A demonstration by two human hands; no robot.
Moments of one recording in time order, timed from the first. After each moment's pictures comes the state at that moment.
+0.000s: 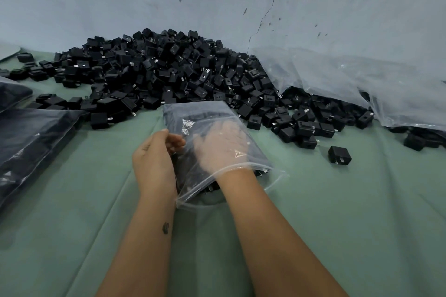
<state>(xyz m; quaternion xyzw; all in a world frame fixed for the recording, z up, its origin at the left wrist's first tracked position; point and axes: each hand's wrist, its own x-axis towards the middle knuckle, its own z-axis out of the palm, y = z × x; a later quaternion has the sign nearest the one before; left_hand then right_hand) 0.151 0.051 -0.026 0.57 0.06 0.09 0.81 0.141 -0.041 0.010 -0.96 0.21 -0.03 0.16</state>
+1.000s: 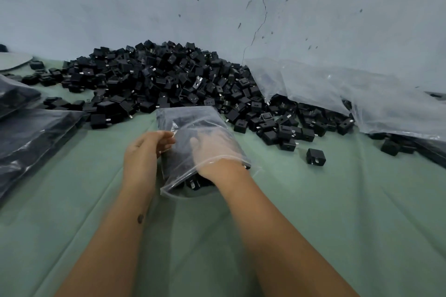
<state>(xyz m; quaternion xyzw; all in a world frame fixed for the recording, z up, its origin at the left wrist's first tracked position) 0.137 0.064 -0.026 0.64 -0.01 0.03 0.77 0.113 -0.062 0.008 -0.98 0.14 -0.06 0.14</state>
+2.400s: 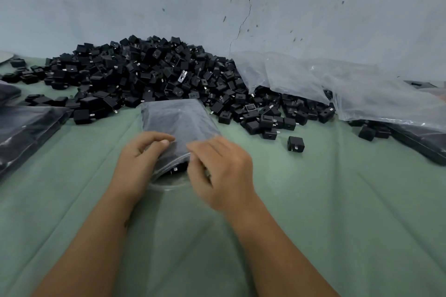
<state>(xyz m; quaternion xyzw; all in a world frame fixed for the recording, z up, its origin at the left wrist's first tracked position) 0.106 0.061 -0.028 0.74 -0.18 0.07 0.65 0.028 -0.085 -0.018 -0.81 -0.15 -0.53 0.20</state>
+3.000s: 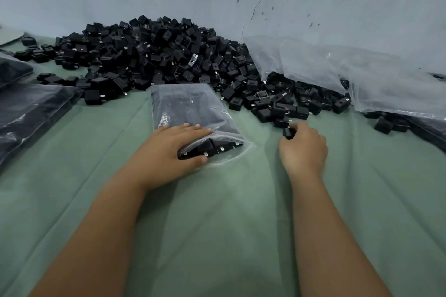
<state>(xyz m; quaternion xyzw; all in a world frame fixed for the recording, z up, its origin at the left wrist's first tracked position) 0.110 0.063 -0.027 0.88 -0.40 0.04 0.26 0.038 -0.201 -0.034 -0.87 0.37 -0.27 0.19</state>
